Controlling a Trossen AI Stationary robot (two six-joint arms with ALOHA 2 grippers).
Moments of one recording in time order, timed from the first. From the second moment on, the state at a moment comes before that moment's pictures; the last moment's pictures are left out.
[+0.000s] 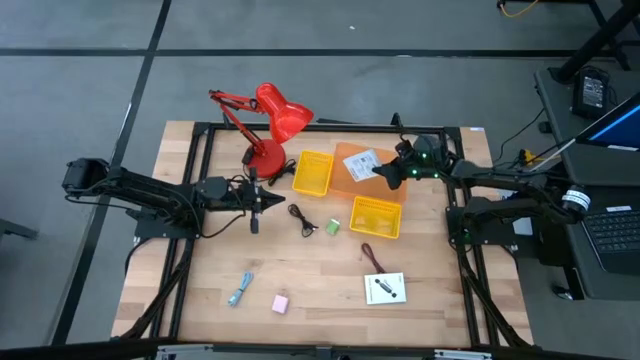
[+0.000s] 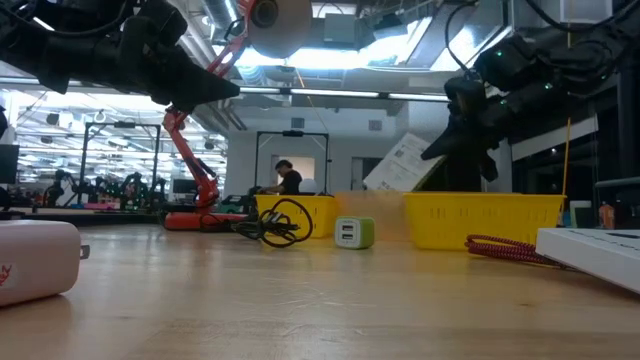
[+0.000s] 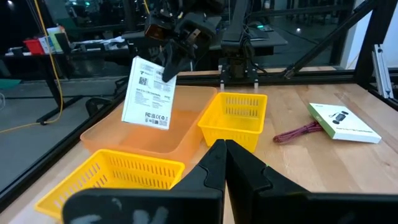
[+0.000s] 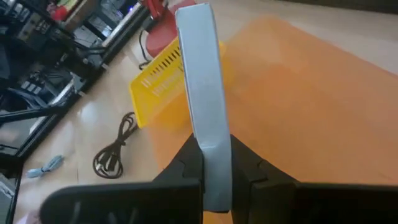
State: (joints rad) left arm 0.02 0.97 0.22 0.63 -0.14 0.04; right arm -0.61 1.12 0.40 0.22 -0.31 0.52
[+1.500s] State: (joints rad) left arm 0.02 0.97 0.22 0.66 -0.14 0.06; right arm -0.61 1.30 0.49 0.42 -0.31 0.38
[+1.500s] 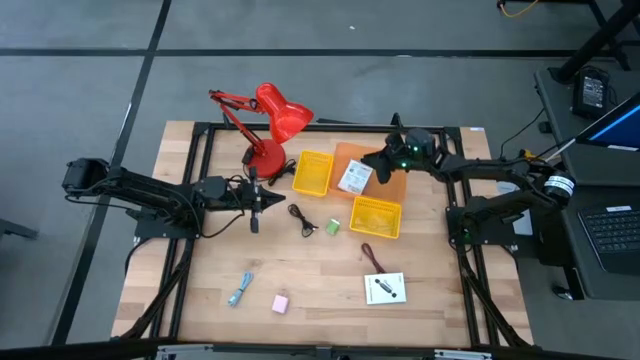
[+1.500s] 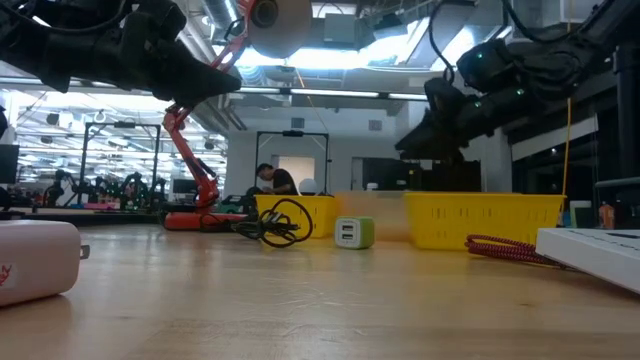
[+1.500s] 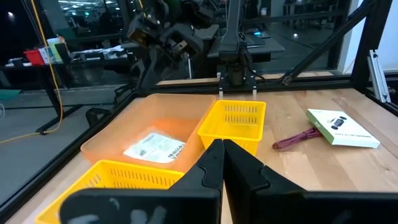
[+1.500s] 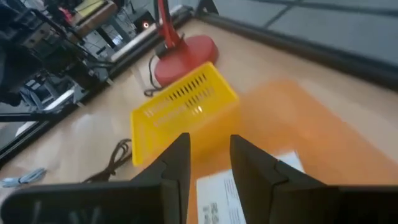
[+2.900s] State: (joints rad) left arm -0.45 0.97 0.46 0.18 -0.42 -0.26; right arm 0.14 1.26 0.71 0.20 -0.01 0.02
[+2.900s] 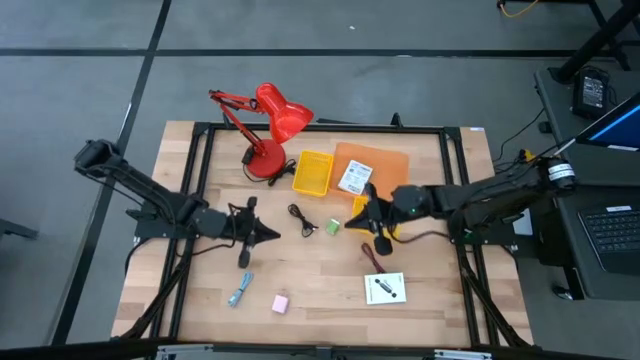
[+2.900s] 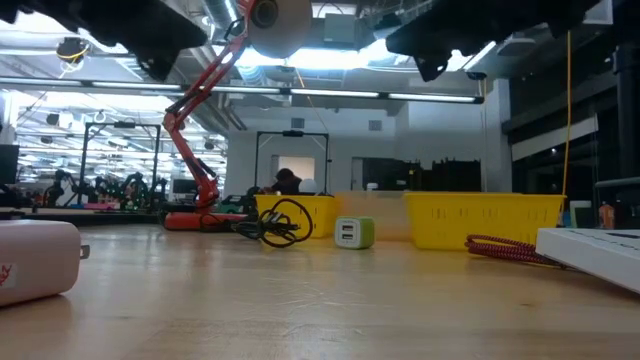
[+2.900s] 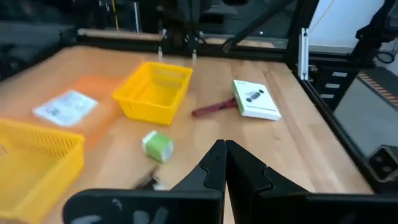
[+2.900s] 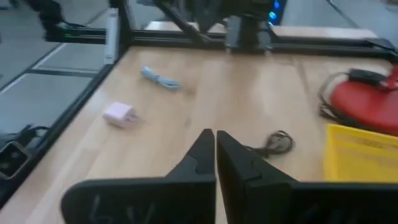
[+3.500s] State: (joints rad) left arm -0.58 1.26 0.96 -0.72 -0.29 -0.93; right arm 0.17 1.26 0.55 0.46 0.02 -0.02
